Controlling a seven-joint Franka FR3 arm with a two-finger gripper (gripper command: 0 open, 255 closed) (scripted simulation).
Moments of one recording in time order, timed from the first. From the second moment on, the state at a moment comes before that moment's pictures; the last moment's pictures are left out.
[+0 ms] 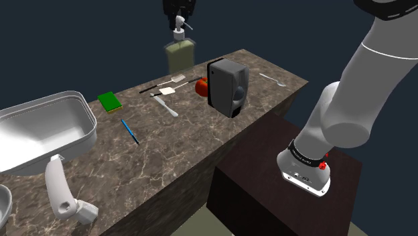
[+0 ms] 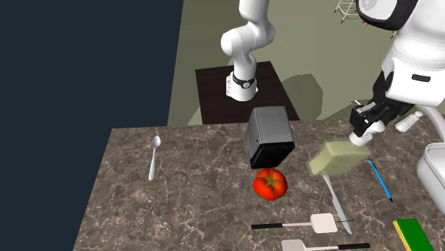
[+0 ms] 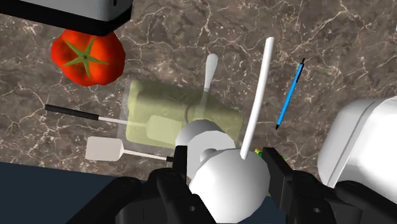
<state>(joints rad) 0.29 0.07 -0.13 -1.57 0.15 1.72 0.05</state>
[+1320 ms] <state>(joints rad) 0.51 0.53 0.00 -1.11 0.10 1.76 0.40</state>
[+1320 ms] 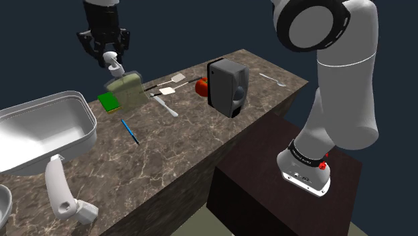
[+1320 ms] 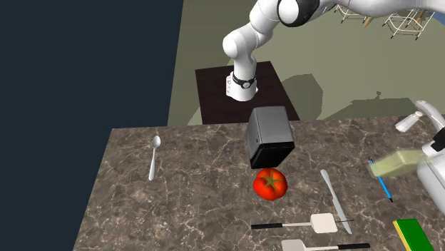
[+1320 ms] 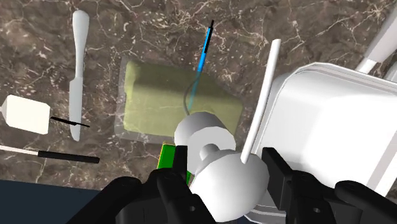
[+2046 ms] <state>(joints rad) 0.56 0.67 0.01 -1.03 0.09 1.82 0.45</state>
